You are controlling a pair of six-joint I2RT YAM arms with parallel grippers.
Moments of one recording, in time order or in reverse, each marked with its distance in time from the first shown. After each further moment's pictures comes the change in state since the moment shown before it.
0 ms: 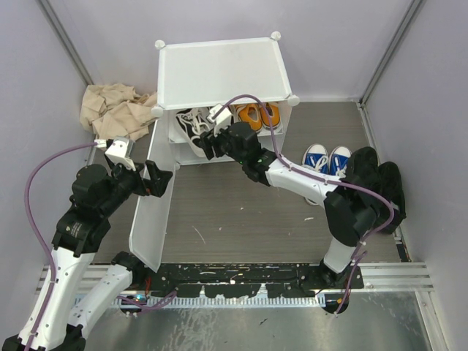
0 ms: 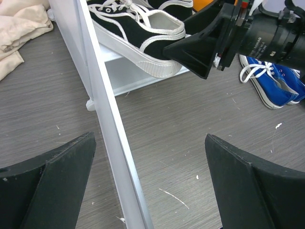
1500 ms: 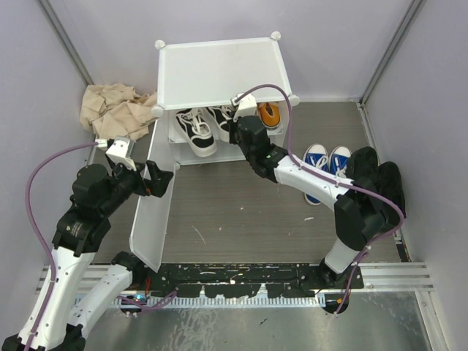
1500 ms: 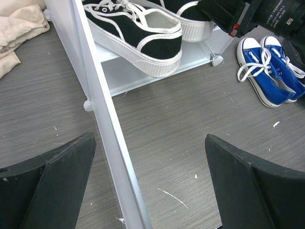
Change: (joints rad) left arm 0.000 0.004 0.000 0.003 0.012 0.000; right arm -0.053 -0.051 0.014 -0.073 0.370 0.161
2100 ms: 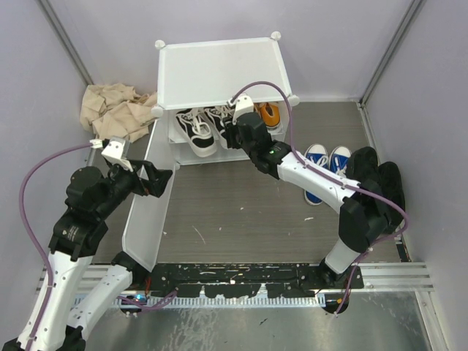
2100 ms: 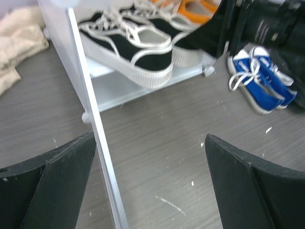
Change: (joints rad) left arm -0.001 -0.027 0.024 0.041 0.024 0.003; right arm 0.003 -0.026 0.061 -0.245 -0.077 -0.011
